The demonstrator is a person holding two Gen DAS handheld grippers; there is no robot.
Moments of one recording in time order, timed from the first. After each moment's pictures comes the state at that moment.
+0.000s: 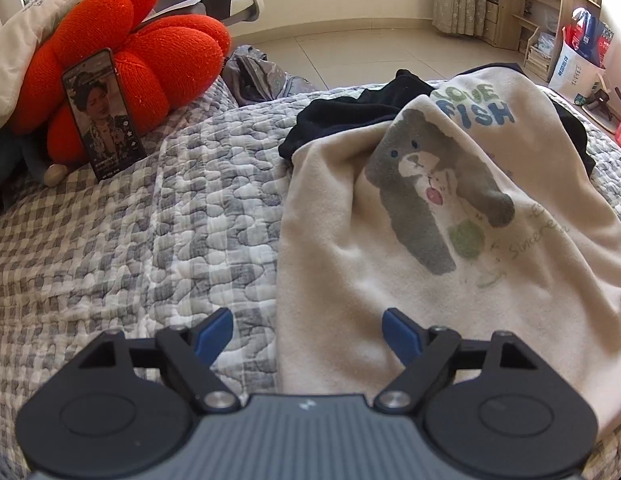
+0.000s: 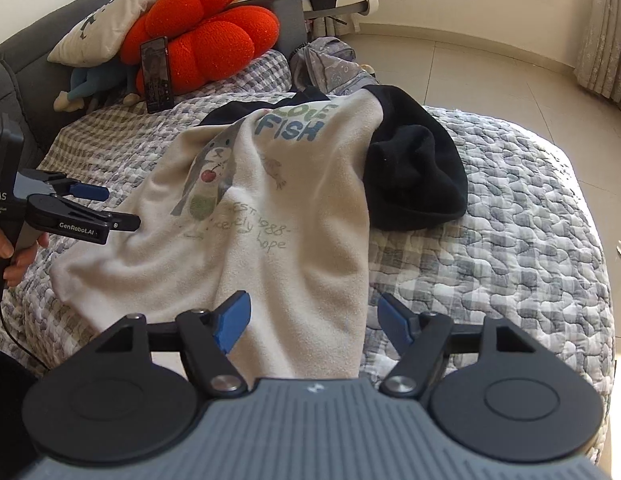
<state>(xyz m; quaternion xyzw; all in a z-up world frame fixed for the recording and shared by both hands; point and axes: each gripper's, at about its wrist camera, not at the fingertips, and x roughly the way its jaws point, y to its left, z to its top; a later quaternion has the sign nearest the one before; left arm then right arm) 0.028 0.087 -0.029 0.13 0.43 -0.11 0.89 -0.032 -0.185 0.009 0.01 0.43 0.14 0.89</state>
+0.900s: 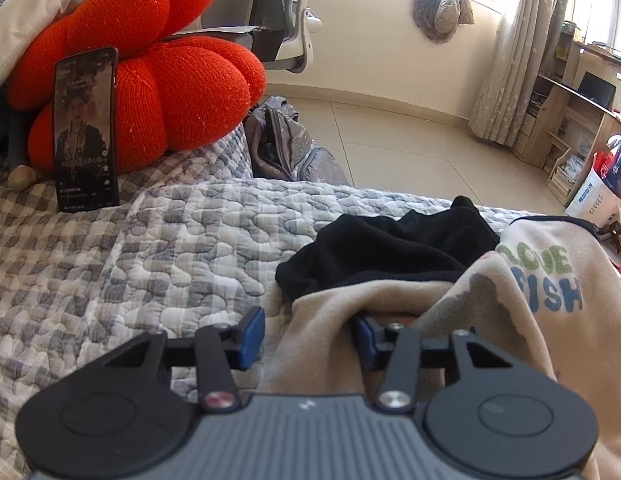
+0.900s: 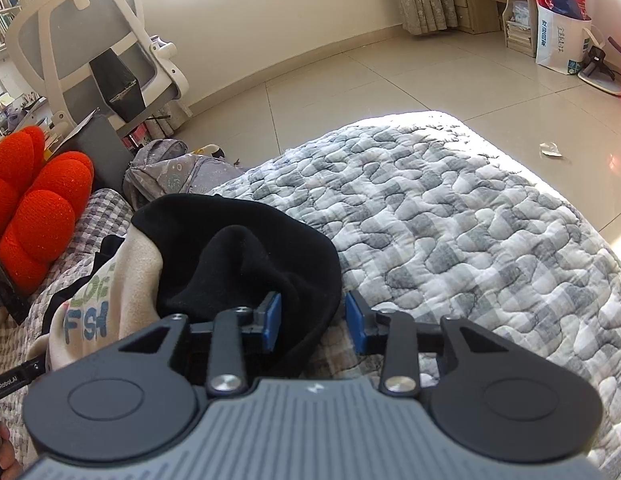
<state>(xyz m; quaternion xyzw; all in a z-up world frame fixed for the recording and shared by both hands) 0.120 0.080 -0.044 -0.03 0.36 -0.10 0.93 0.063 -0.249 -0.036 0.21 0.35 -0.08 0.91</state>
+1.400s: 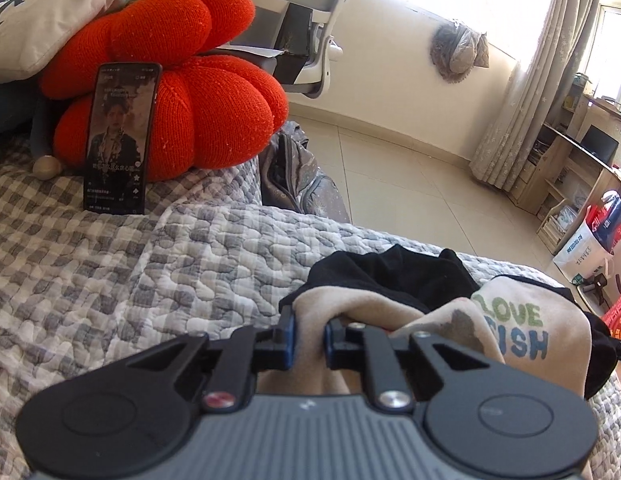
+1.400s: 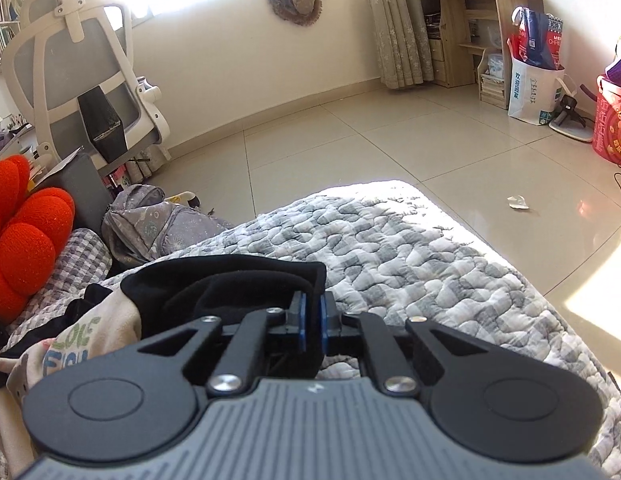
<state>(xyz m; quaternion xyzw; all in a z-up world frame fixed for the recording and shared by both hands) 0.101 0.109 -0.017 -0.10 0.34 -0.07 0.93 0.045 -0.269 -0.010 0.18 0.29 -0.15 0.93</state>
